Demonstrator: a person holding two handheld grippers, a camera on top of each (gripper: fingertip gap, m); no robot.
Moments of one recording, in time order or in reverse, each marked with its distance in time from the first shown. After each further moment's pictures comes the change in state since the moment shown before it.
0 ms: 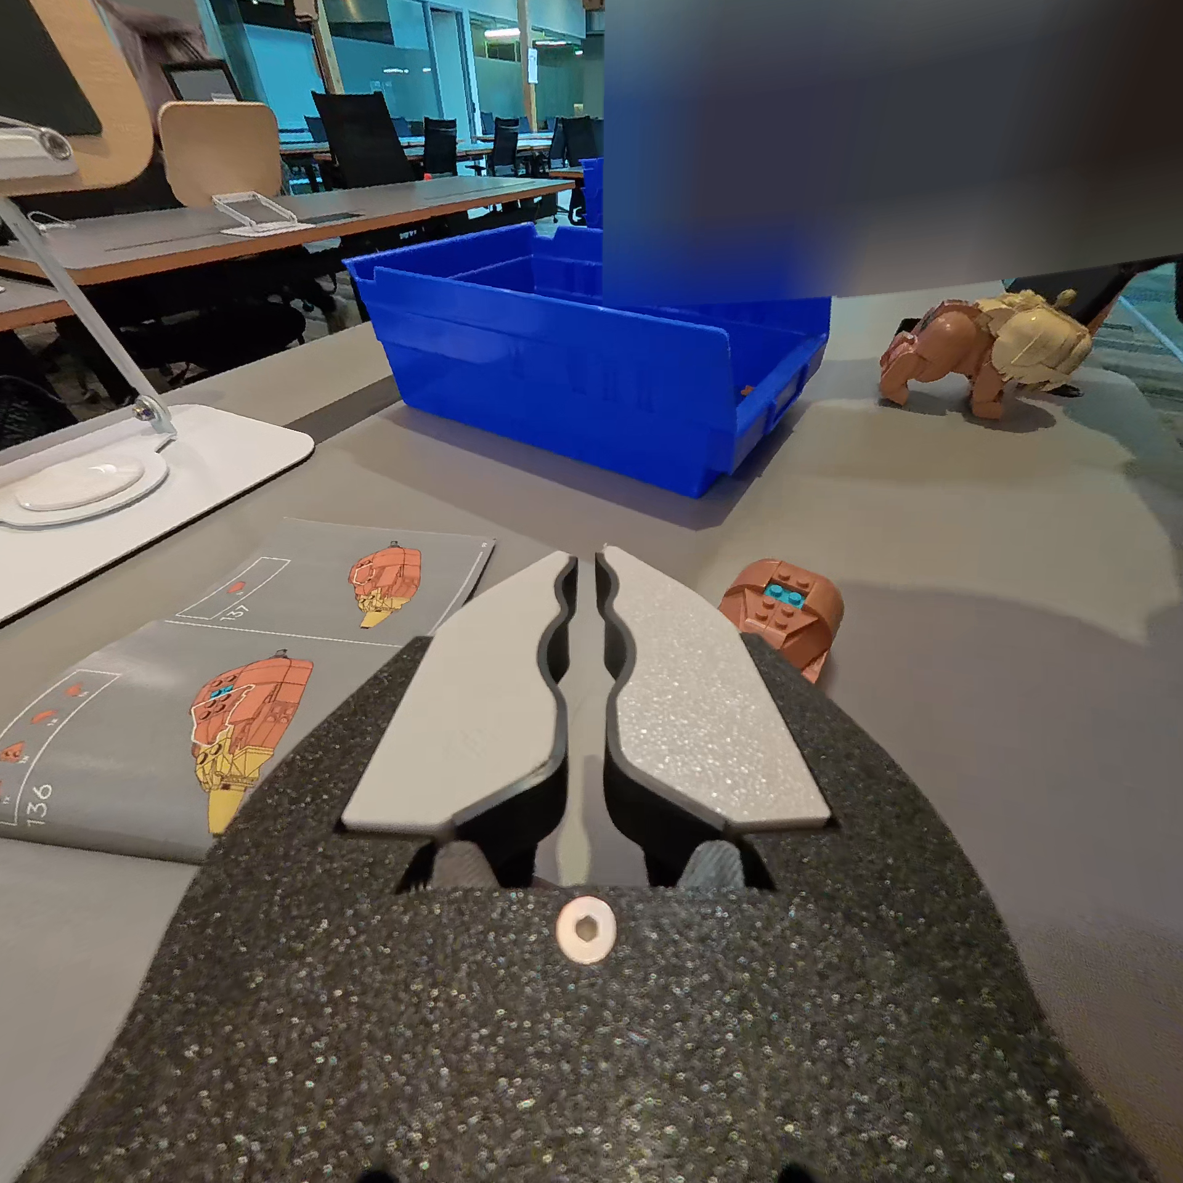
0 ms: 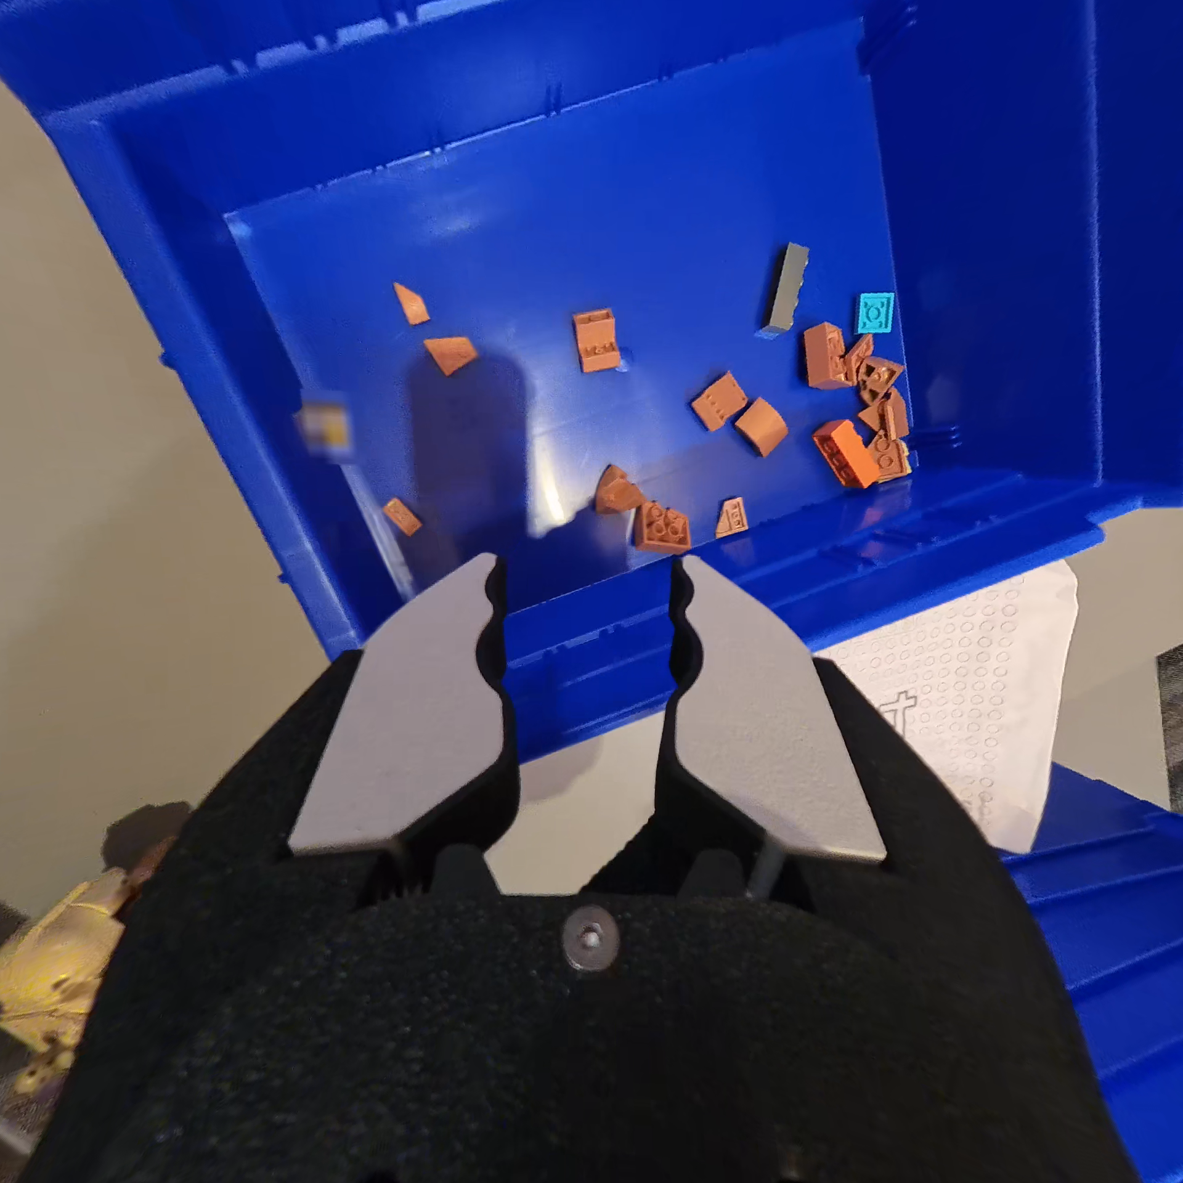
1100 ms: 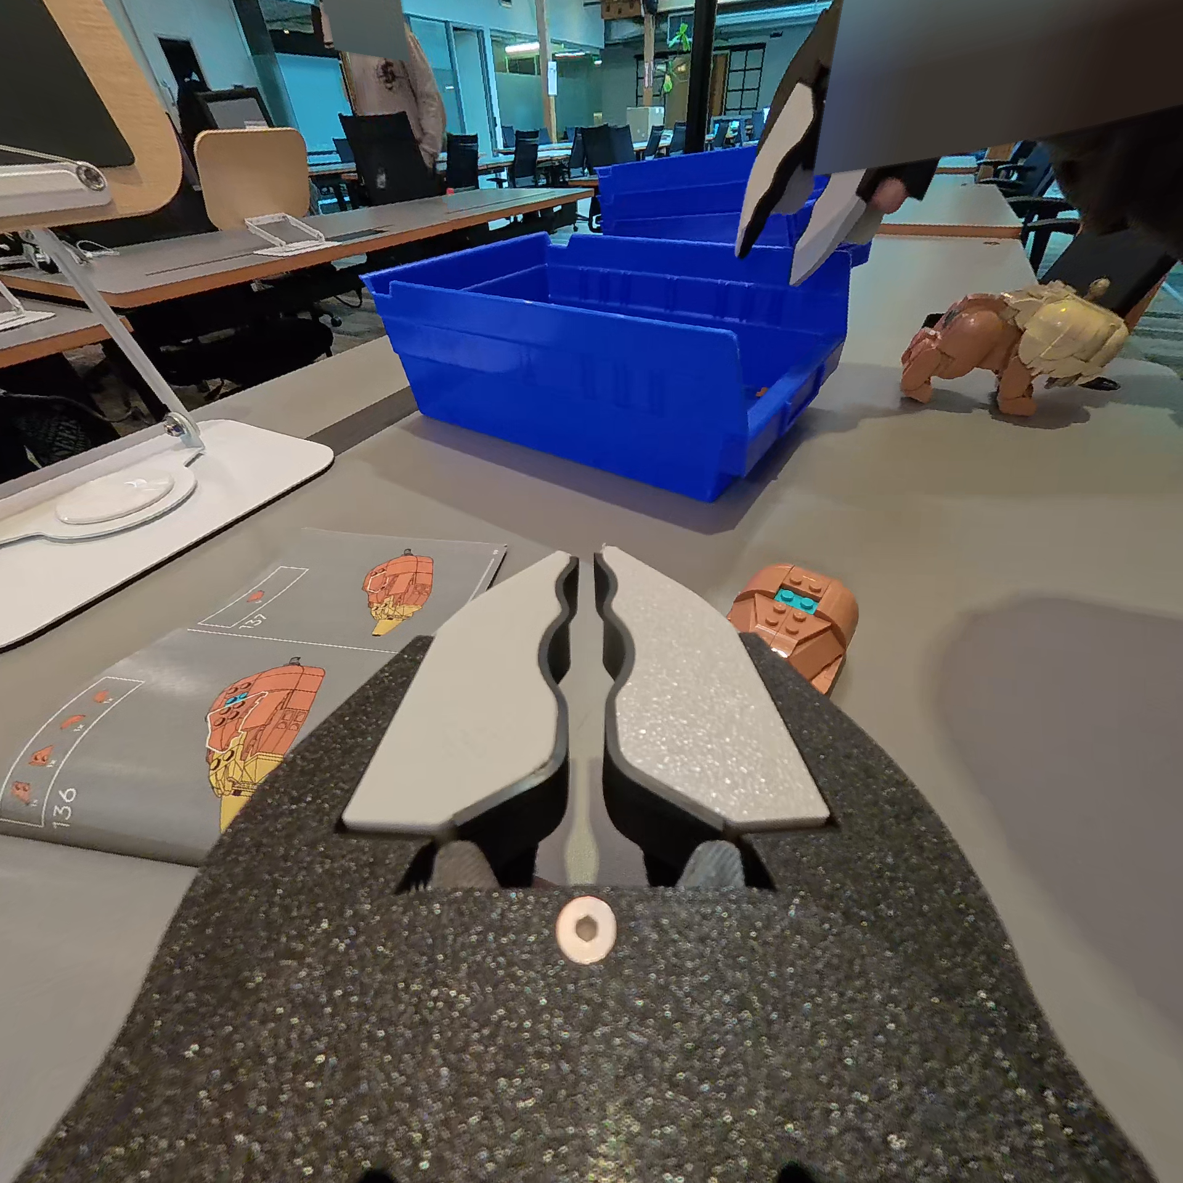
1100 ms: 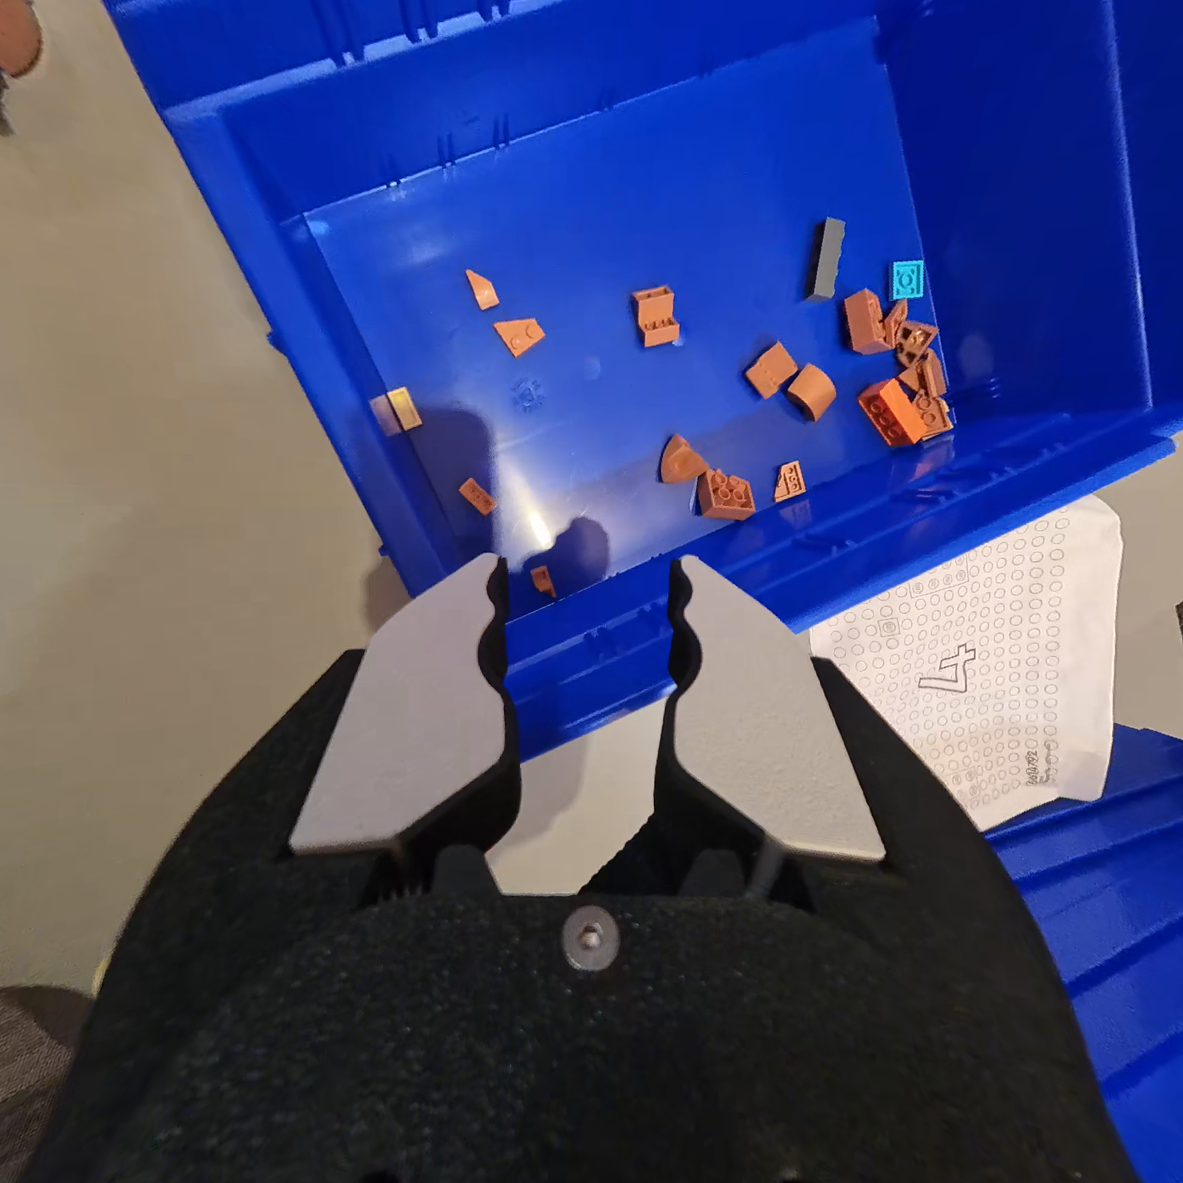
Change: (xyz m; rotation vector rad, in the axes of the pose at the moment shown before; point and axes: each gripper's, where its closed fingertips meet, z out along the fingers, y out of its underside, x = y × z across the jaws) left arm -0.001 -0.001 0.002 0.009 -0.035 0.032; right arm -0.036 0.013 -0.011 0.062 0.064 0.050
